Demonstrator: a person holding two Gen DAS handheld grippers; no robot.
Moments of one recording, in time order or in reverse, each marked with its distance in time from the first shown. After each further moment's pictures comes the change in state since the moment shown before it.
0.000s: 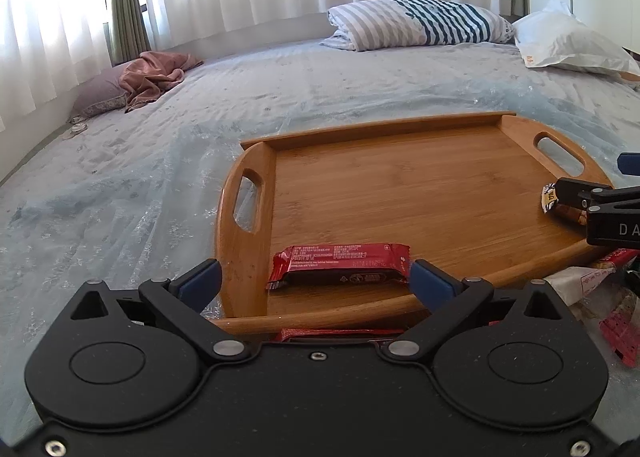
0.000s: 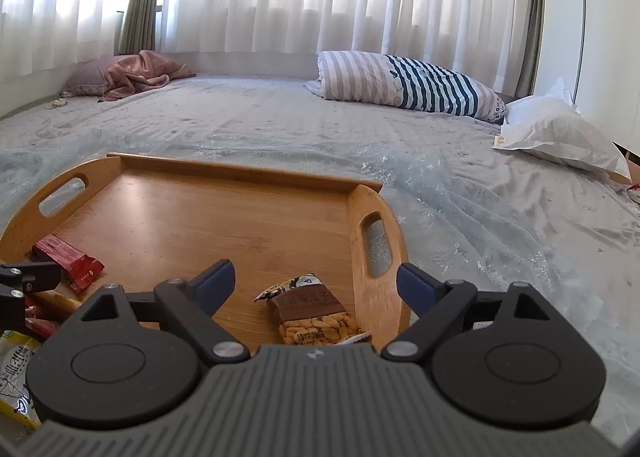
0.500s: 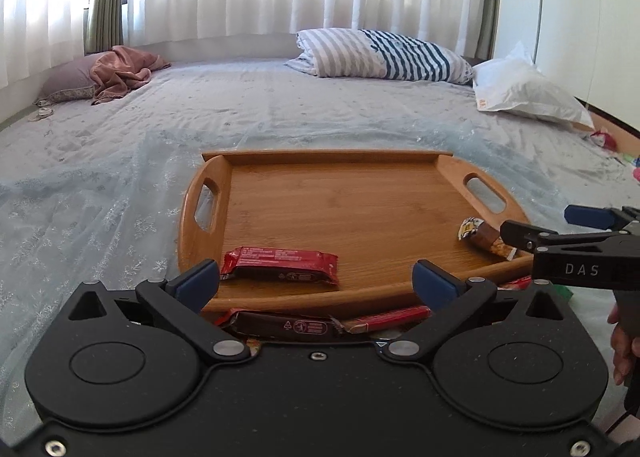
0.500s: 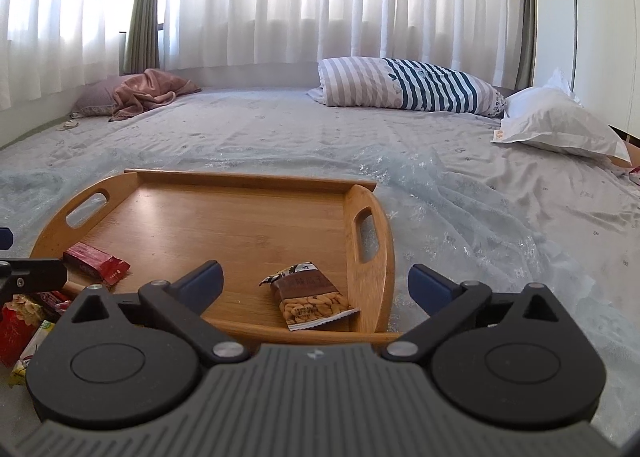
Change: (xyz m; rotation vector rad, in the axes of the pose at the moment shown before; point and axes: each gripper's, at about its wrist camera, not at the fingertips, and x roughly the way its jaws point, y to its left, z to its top) left arm -0.053 0.007 -0.005 -0.111 -0.064 -0.189; right arm -0.034 -0.016 -0.005 0.060 -0.017 0.049
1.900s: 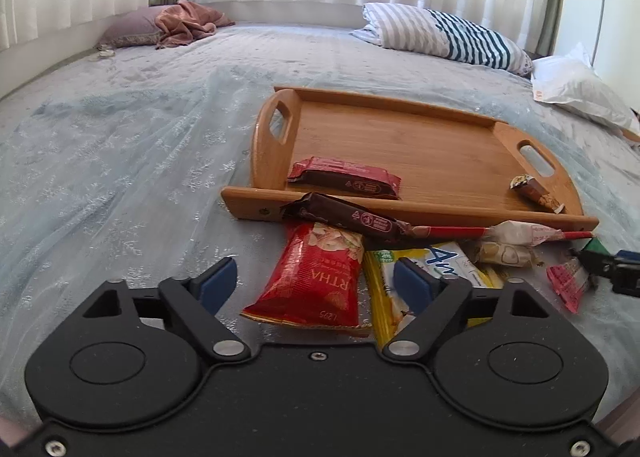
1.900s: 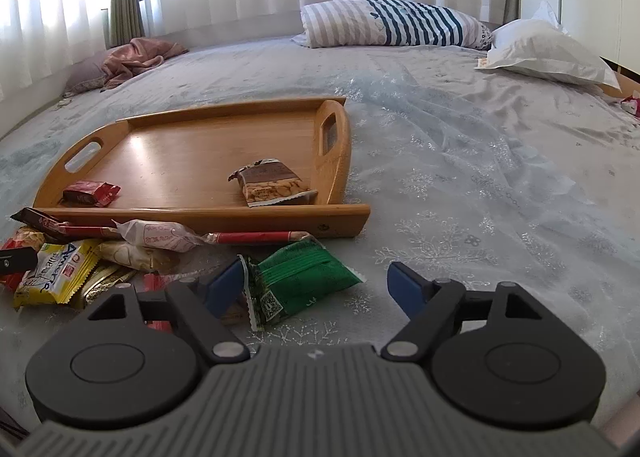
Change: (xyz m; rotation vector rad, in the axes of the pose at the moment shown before) left arm -0.018 0.018 -0.056 -0.138 0.089 0.141; right arm -0.024 -0.031 -0.049 0.089 0.168 0.013
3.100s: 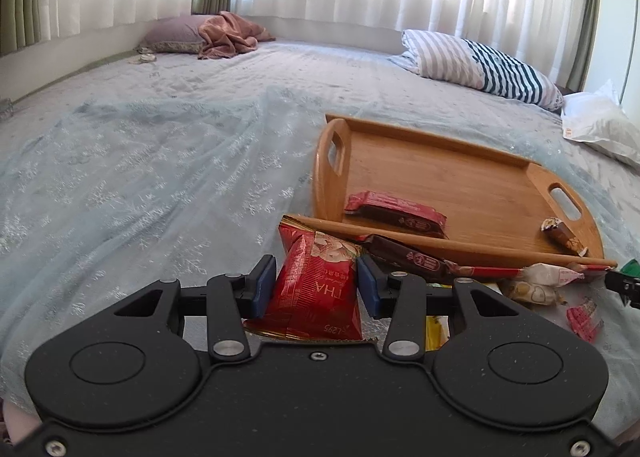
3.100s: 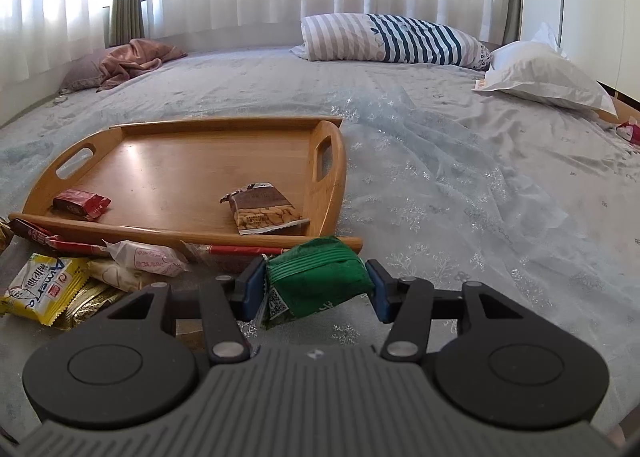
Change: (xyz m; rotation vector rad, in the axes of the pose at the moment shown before) left arm -0.022 0.029 0.008 -0.080 -0.073 0.101; right arm 0.000 0.001 0.014 -0.043 -0.039 -0.038
